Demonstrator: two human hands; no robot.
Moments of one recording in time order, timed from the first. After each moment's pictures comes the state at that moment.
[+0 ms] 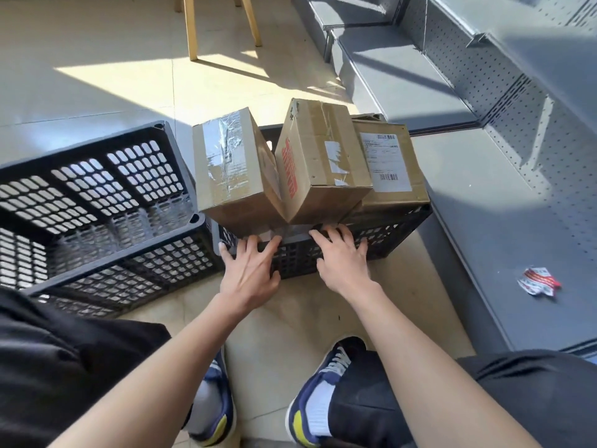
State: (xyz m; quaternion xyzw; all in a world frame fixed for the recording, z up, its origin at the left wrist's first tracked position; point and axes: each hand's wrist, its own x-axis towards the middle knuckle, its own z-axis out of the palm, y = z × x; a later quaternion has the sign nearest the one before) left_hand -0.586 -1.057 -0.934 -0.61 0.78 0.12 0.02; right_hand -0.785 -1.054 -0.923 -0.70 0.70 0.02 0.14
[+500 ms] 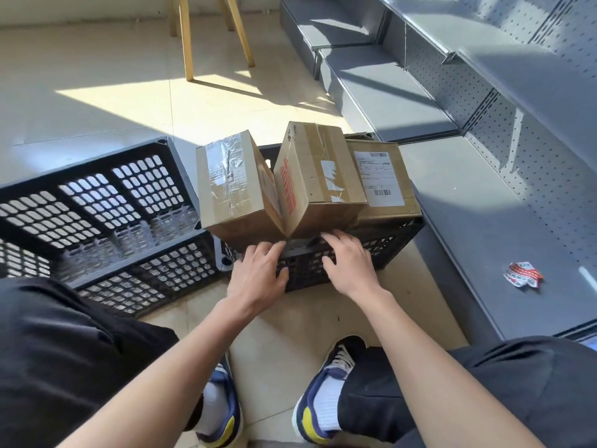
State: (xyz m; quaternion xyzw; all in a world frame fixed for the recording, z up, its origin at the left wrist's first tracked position) left_hand -0.592 -1.036 -0.891 -0.59 0.79 0.19 -0.05; right_hand -0.794 -1.024 -0.897 -0.65 0.73 -0.12 0.20
